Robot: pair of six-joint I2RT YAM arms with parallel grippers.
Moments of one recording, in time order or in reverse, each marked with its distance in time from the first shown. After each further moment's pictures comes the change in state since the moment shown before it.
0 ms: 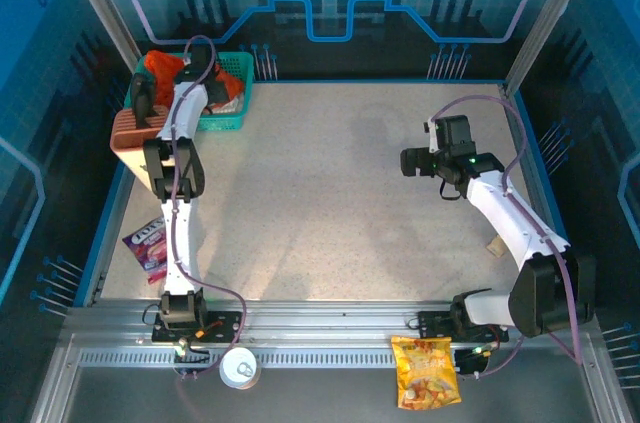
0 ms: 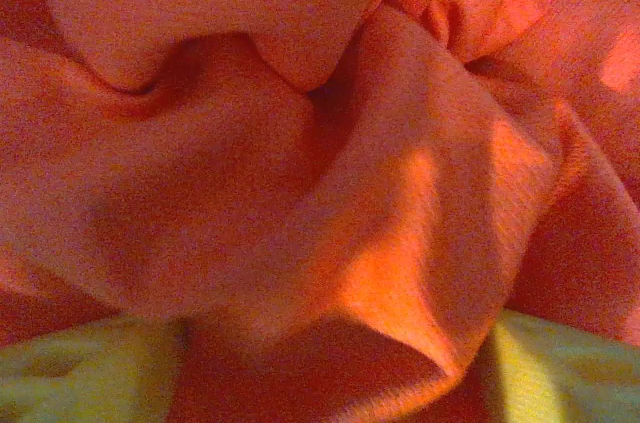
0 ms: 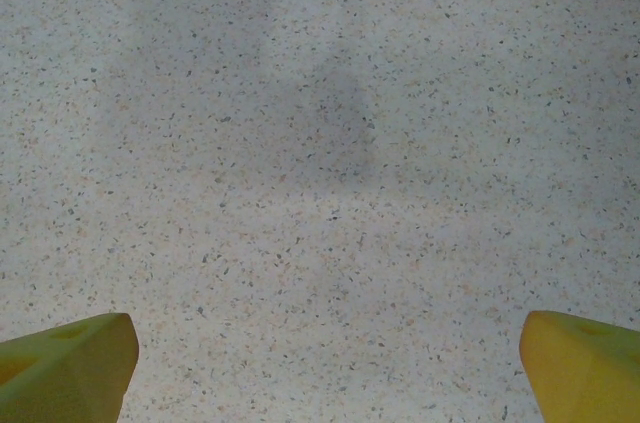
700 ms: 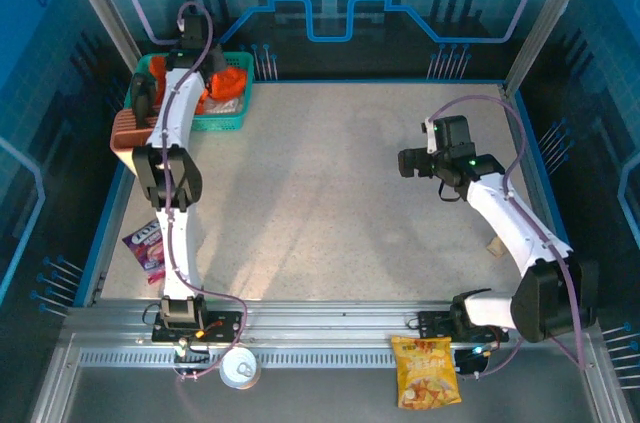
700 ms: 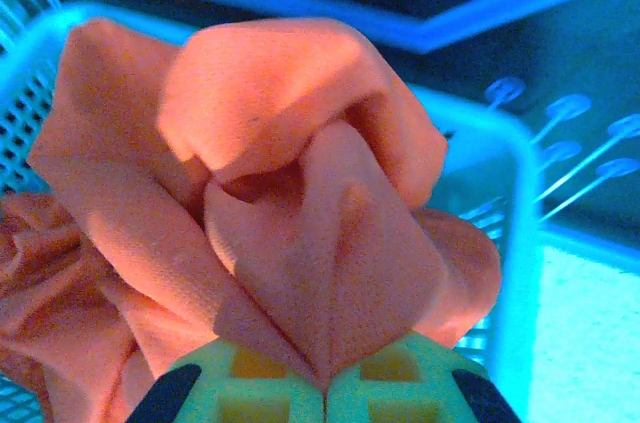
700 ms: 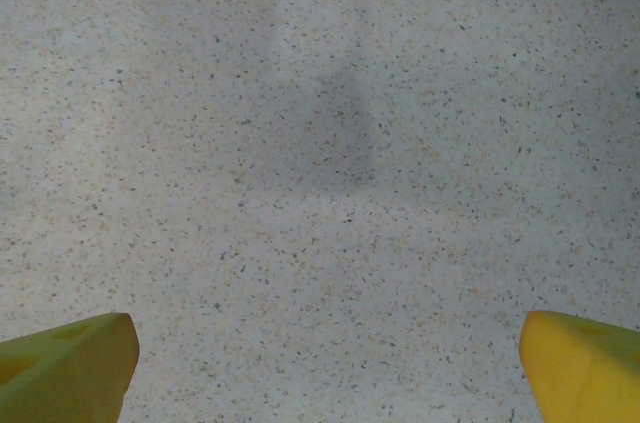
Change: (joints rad) left arm -0.065 -0.247 0.000 0.058 0.008 0.028; right arm 0.021 -0.031 0.000 -0.007 -0.004 -0.007
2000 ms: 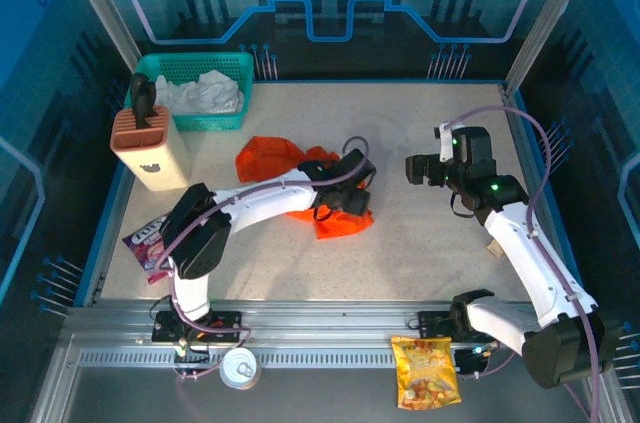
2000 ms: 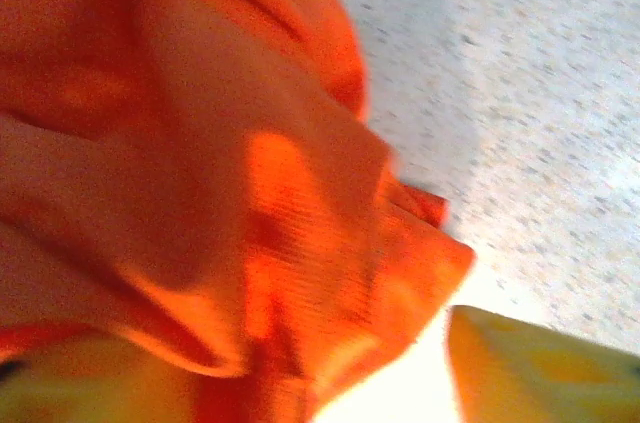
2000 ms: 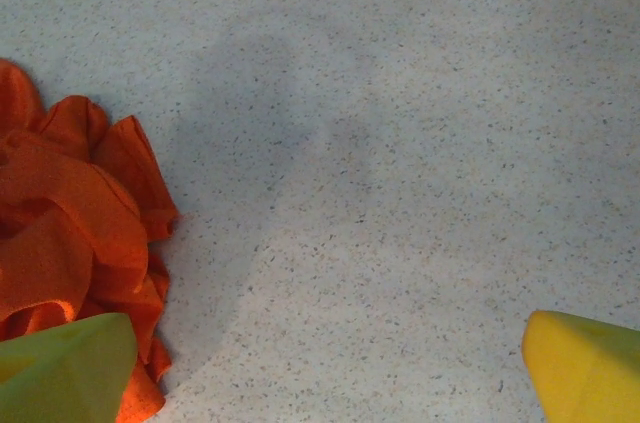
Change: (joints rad) left arm -0.911 -0.432 -0.982 0.116 0.102 -0.263; right arm -0.007 -0.223 -0.053 -0.054 -0.051 0.002
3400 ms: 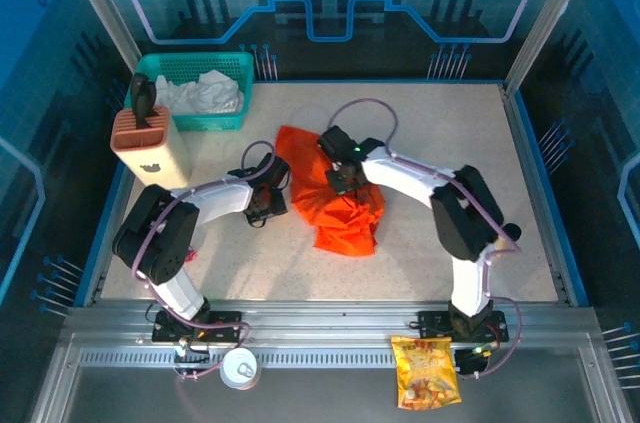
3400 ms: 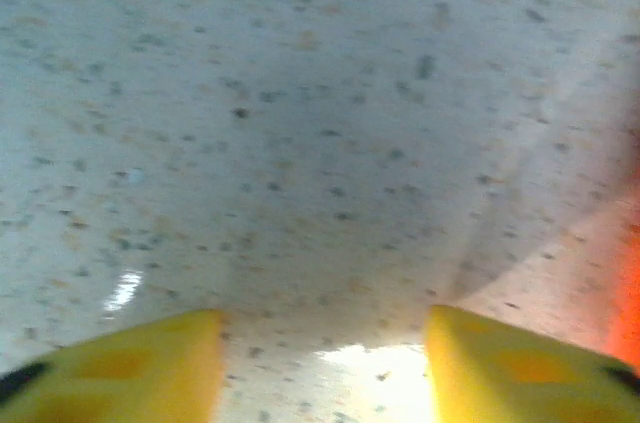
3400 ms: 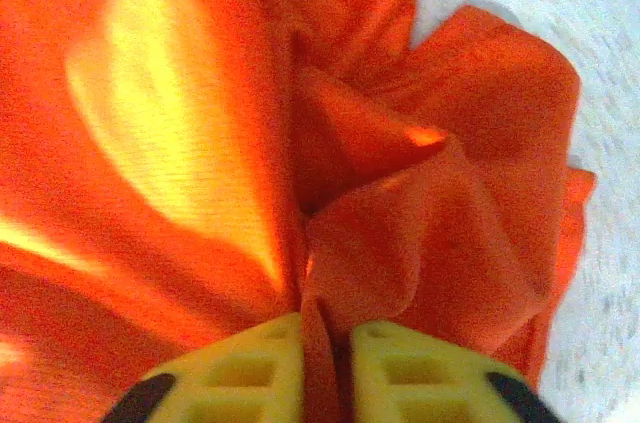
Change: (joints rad) left arm 0.430 -0.177 -0.522 0.130 0.011 -0.290; right arm 0.468 0.810 0.409 -0.085 0.165 0.221
